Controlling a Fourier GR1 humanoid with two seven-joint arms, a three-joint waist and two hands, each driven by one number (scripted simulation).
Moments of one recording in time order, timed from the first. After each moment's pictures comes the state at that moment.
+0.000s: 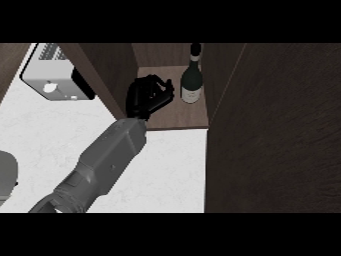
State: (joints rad) left arm -0.94 0.00 -0.46 -0.31 1.04 0.28 -0.67; right arm 0.06 -0.05 -0.05 -2.25 -0.23 0.30 0.31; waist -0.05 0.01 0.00
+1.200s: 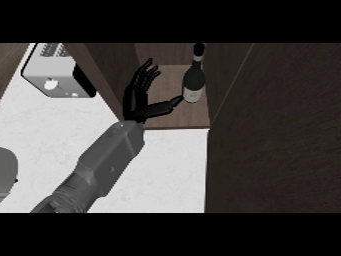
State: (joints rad) left arm -0.92 0.00 -0.44 -0.28 1.00 0.19 -0.87; right arm 0.08 -0.05 -0.05 -2.27 -0.20 0.30 0.30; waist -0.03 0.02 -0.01
